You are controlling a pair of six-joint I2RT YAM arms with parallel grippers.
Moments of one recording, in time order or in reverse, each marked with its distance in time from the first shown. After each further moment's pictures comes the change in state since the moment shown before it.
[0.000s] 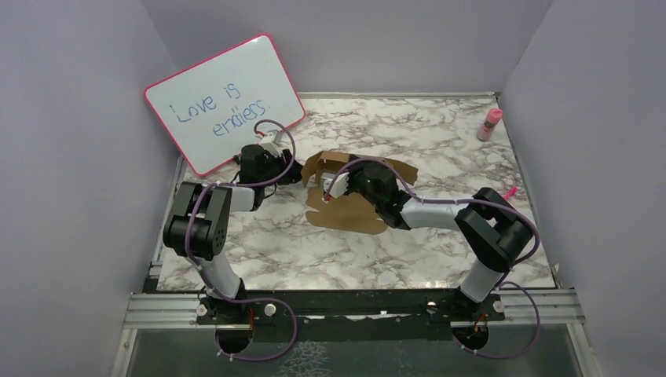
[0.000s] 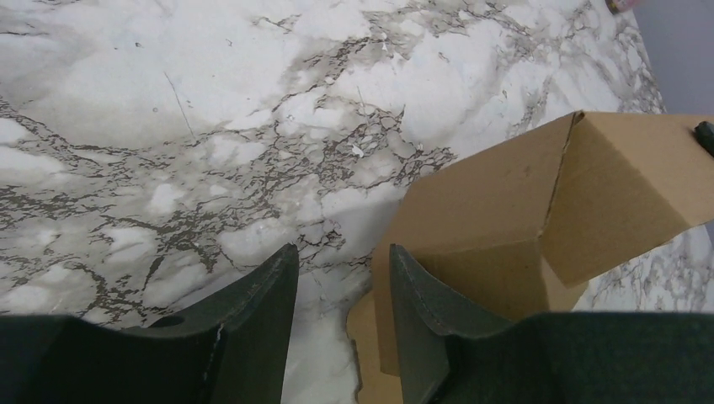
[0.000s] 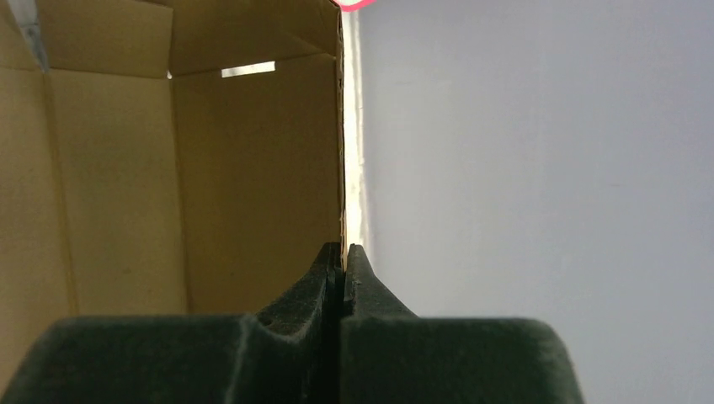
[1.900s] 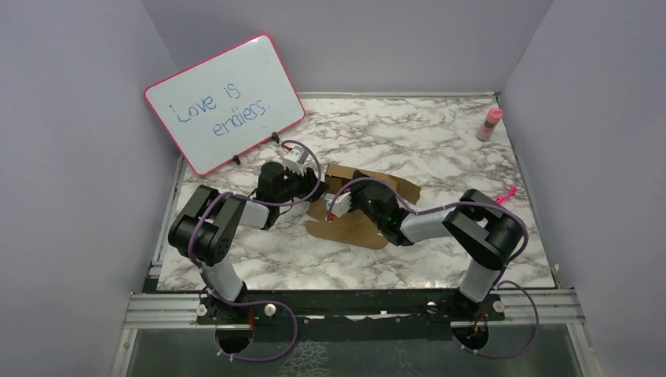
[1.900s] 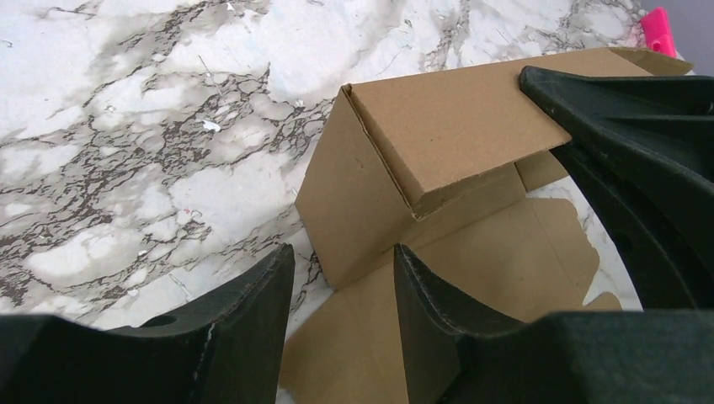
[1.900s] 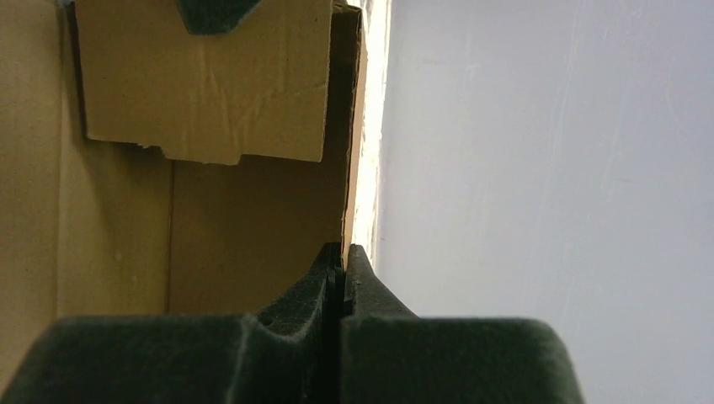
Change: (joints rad) left arm -0.188 -0.027 -0.142 0.222 -0.025 0.130; right arm 0.051 0.052 -0.156 0.193 0.095 -0.096
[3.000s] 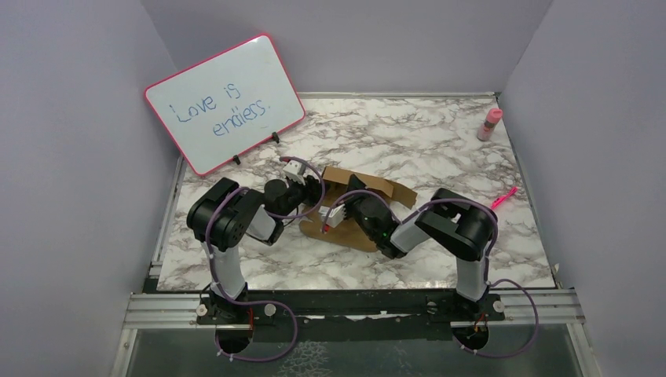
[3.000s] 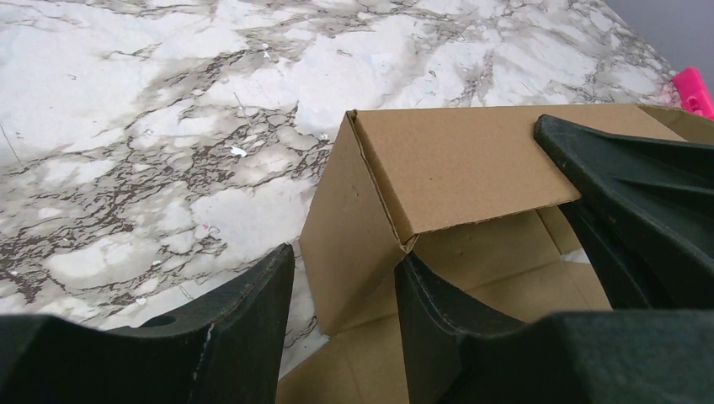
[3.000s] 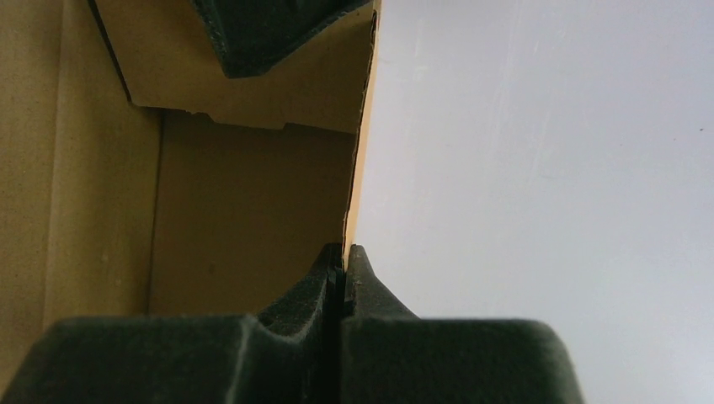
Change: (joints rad) left arm -0.076 0.165 -0.120 0.467 -0.225 -0.019; right arm 0.085 0.166 -0.050 0.332 0.135 -0.158
